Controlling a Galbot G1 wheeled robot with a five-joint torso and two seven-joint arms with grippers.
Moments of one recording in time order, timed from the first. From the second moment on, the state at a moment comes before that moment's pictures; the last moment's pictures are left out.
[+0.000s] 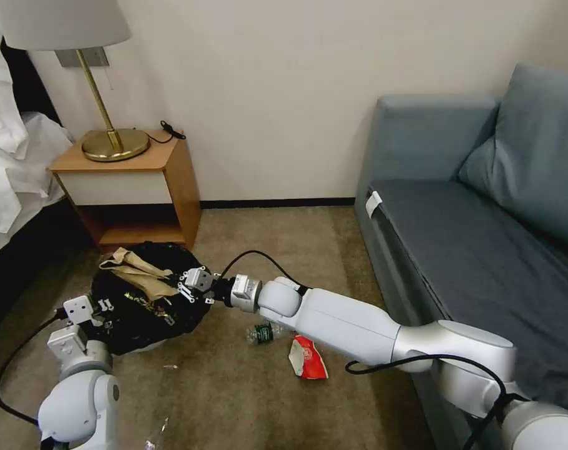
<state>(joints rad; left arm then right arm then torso) 1.38 -1.54 -0.90 -2.01 -0.17 0.36 -0.12 -0.24 1.39 -0.86 1.15 0.50 0.33 -0.23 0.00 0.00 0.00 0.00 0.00</state>
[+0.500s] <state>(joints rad) 1.37 -1.55 -0.90 -2.01 -0.17 0.36 -0.12 -0.24 1.39 -0.86 1.16 0.50 0.30 -0.19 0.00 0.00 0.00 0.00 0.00</state>
